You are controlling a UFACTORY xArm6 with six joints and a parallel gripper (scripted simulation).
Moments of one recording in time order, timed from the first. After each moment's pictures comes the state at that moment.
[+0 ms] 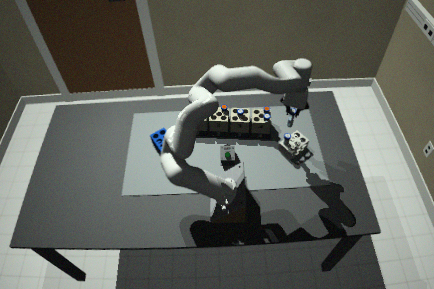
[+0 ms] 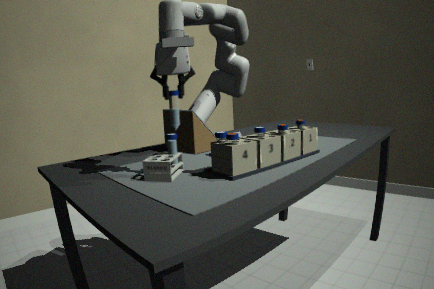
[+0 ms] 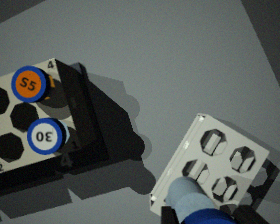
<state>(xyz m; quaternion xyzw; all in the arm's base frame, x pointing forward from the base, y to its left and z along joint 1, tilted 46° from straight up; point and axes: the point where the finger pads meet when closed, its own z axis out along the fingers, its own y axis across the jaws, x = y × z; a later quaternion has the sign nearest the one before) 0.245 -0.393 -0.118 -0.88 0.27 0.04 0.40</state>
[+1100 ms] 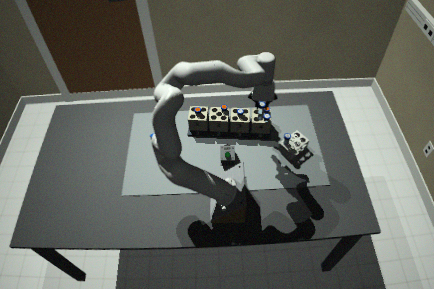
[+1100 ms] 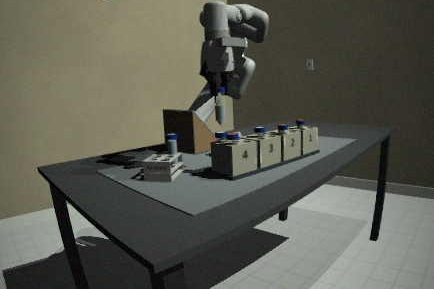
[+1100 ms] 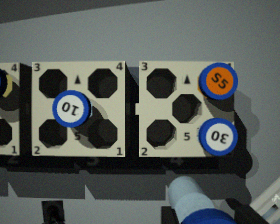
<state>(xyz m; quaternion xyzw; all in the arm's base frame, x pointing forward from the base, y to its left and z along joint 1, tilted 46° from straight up) 0.310 -0.308 -0.017 -0.91 0.14 -0.03 0.39</state>
